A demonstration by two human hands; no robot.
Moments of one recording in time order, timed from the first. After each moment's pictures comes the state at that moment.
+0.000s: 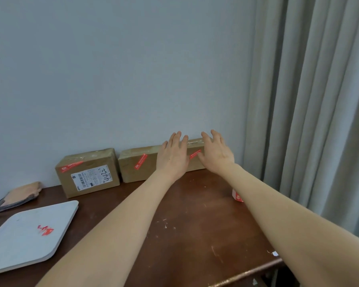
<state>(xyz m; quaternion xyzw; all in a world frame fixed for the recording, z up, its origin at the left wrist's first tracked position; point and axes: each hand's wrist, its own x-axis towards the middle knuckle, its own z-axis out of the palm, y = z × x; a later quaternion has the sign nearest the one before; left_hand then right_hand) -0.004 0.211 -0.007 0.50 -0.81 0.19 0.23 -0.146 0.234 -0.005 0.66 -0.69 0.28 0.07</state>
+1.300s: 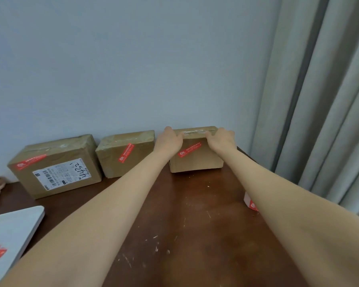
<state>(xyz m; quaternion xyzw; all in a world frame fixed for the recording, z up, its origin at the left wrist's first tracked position) -0.029 0.091 -0.022 0.62 -0.70 -0.20 0.29 -0.181 0.098 -0.044 0.50 -0.77 0.35 -0.18</state>
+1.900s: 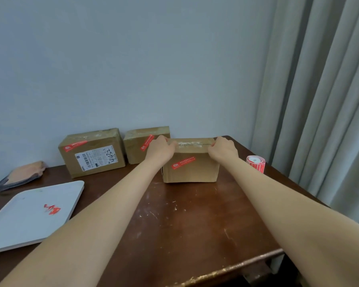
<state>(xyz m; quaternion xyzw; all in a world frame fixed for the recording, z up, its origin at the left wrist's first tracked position) 0.052 0.197 -0.025 0.61 -0.70 -0.18 0.31 -0.125 0.214 -0.041 0.54 -0.77 0.31 -0.16</state>
